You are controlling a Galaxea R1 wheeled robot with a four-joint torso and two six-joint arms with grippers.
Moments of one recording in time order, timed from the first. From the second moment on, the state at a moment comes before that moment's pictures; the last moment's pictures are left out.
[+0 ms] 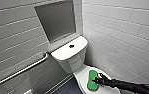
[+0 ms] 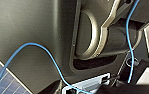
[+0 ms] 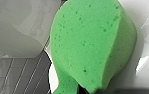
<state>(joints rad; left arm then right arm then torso) 1.54 2.78 -2.20 -0.24 0.11 0.50 -0.56 2.69 -2.09 0.01 -0.12 0.50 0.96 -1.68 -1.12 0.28</state>
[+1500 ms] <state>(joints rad) 1.51 2.77 -2.20 -0.22 0.12 0.50 -0.96 2.06 -1.60 0.01 0.16 0.50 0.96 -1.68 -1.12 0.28</state>
